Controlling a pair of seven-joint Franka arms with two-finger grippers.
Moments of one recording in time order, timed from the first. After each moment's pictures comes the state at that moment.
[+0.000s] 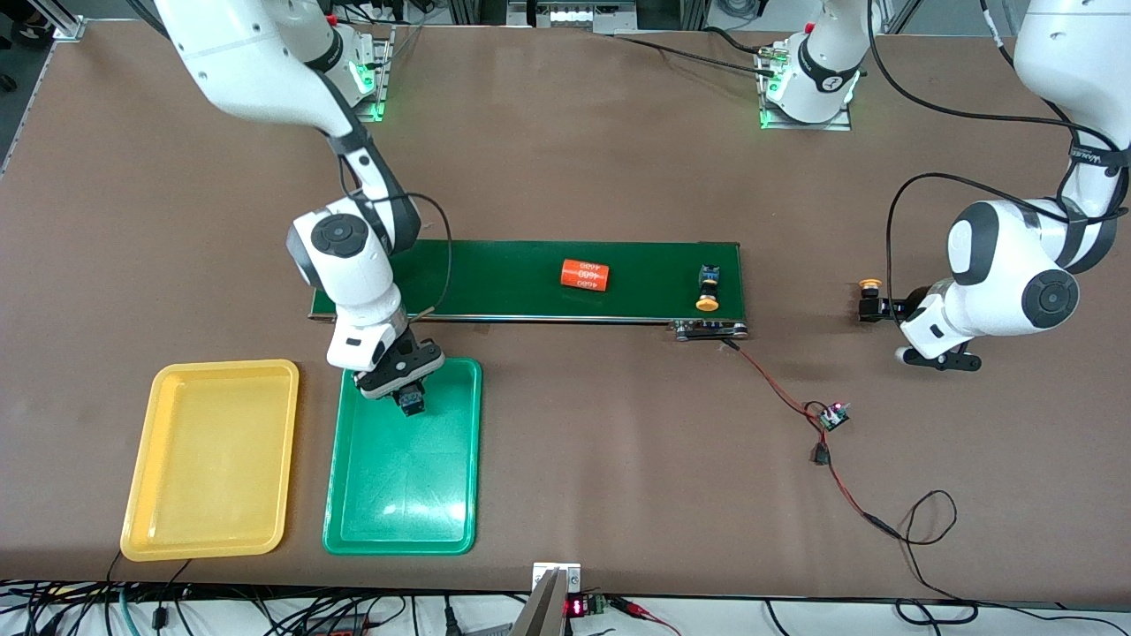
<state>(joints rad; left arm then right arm) 0.31 0.45 -0.19 -2.00 0.09 2.17 0.15 0.38 0.64 -0.04 -1.82 -0.38 2.88 0.10</state>
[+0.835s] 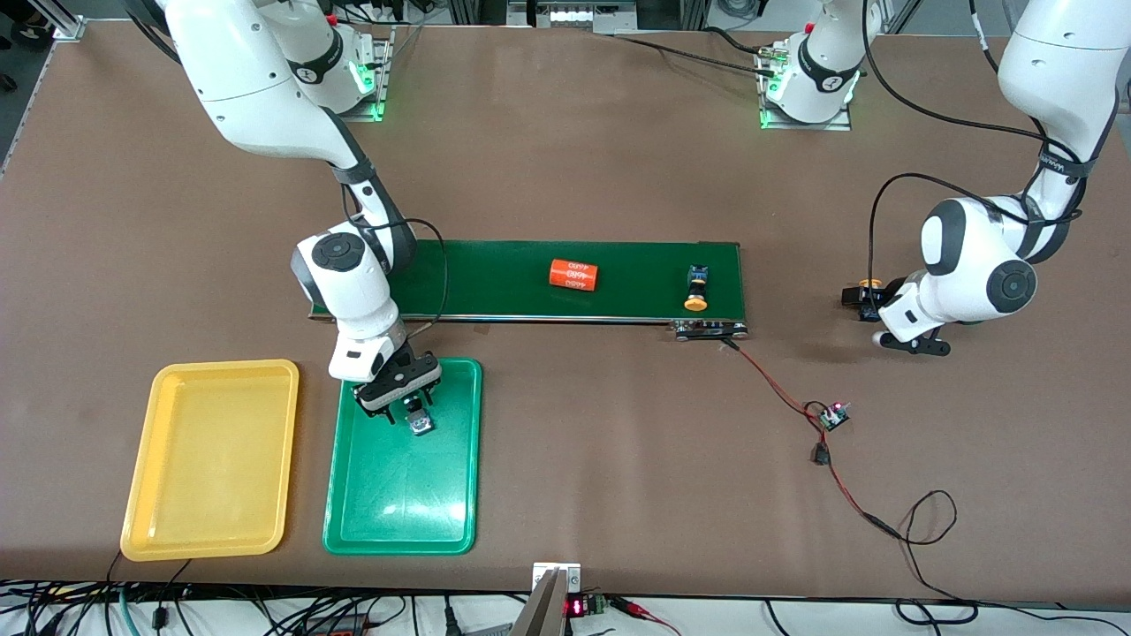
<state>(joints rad) 0.33 0.47 -0.20 -2.13 0.09 2.31 0.18 0.39 0.72 -0.07 -1.80 -0.39 2.99 0.10</state>
